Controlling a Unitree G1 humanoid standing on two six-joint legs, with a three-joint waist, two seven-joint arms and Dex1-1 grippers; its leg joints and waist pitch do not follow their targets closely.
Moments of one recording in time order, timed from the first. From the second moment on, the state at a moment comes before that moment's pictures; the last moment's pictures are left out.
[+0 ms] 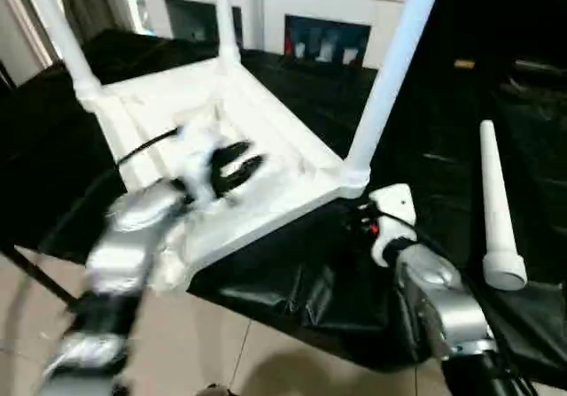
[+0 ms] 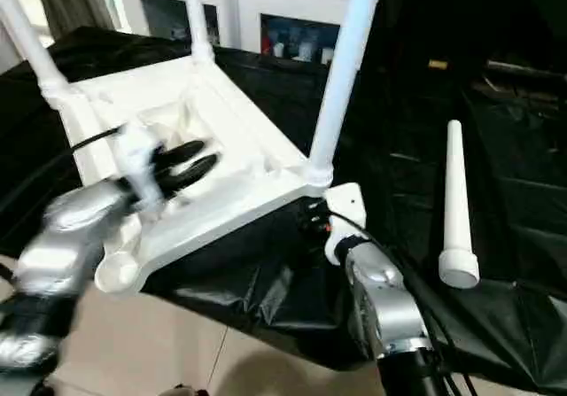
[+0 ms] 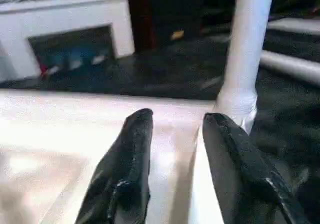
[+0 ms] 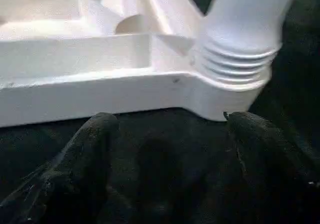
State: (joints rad) left arm -0.41 0.35 0.04 0.24 -0.20 0.12 -0.74; right arm -0.24 -0.13 0.07 0.20 0.05 0.28 0.29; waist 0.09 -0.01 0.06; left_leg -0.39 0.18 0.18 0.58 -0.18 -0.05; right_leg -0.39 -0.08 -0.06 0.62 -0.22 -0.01
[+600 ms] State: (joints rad) left arm -0.19 0.50 0.37 0.10 -0.02 0.40 -0.28; right arm -0.35 -0.10 0.13 0.30 0.01 0.33 0.27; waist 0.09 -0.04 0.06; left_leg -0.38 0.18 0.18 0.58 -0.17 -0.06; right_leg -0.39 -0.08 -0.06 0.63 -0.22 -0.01
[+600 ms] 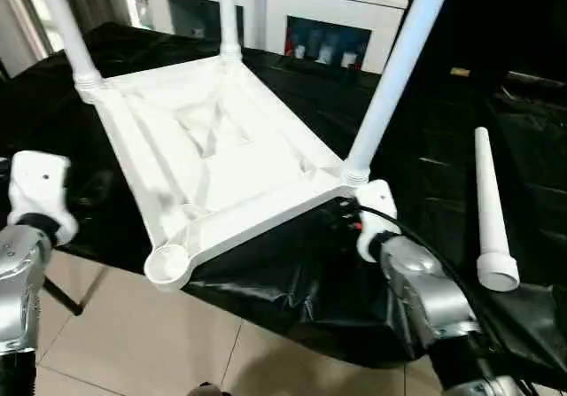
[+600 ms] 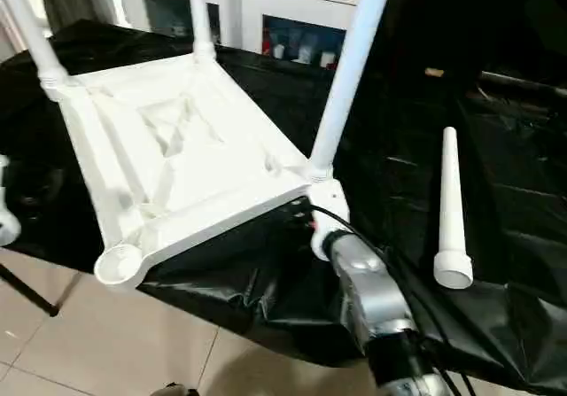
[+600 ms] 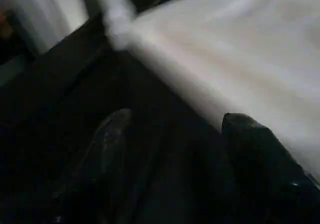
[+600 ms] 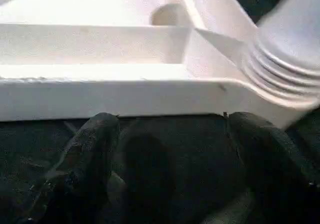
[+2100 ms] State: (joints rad) left arm -0.67 0.24 -0.15 0.70 0.03 0.20 -0.42; right arm -0.43 -0.13 0.01 0.34 -0.02 0.35 0.12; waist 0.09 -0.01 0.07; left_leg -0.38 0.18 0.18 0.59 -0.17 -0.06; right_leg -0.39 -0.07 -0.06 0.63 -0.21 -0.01
